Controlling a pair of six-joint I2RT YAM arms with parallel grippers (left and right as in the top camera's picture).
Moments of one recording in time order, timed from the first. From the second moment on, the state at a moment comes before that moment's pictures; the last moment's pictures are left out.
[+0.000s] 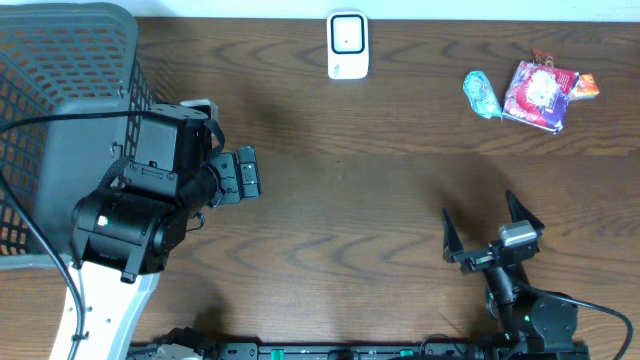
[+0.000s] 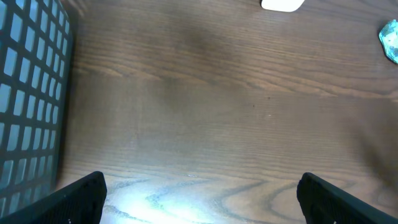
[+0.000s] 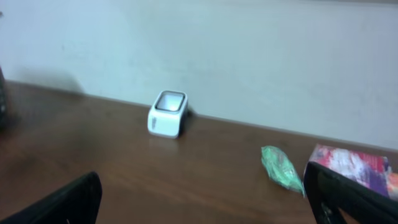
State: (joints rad) left arm -0.29 1.14 1.38 -1.15 -0.04 -0.36; right arm 0.06 0.02 0.13 -0.06 -0.22 -0.06
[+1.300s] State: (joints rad) left arm -0.29 1.14 1.38 -1.15 -0.04 -0.35; right arm -0.01 0.01 0.01 -0.07 -0.12 -0.05
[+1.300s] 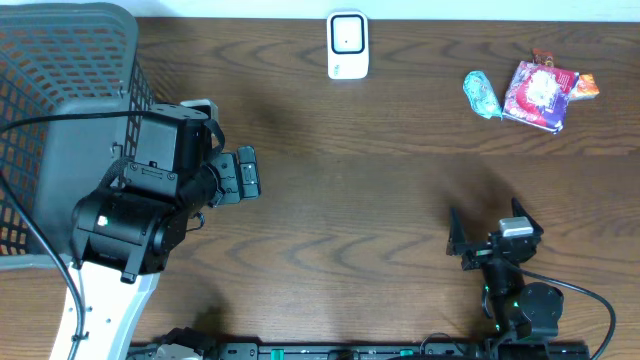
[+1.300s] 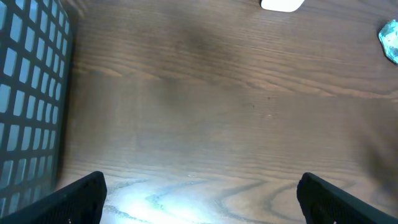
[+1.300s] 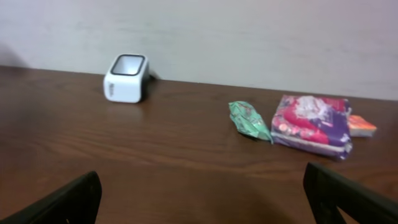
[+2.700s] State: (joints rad) left arm -0.29 1.14 1.38 -1.15 -0.04 -0.35; right arm -0.01 0.01 0.01 -0.07 -0.03 0.04
